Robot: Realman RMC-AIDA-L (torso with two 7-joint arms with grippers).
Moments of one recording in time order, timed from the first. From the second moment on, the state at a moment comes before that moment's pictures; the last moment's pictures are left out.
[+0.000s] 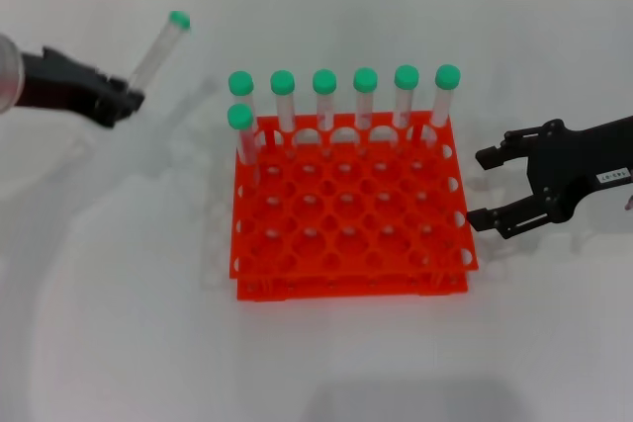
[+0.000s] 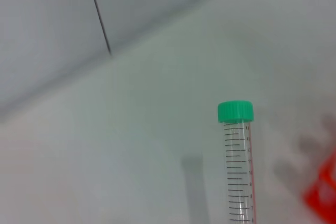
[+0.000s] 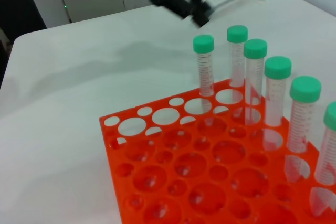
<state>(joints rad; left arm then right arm) -0.43 -2.08 1.15 1.37 2.52 1.26 -2.24 0.58 1.96 -1.16 -0.92 -2.00 -1.49 1.62</state>
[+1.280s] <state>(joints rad) -0.69 -1.95 0.88 0.64 1.89 1.59 -1.42 0.58 1.99 -1.16 -0.91 -2.00 -1.49 1.59</state>
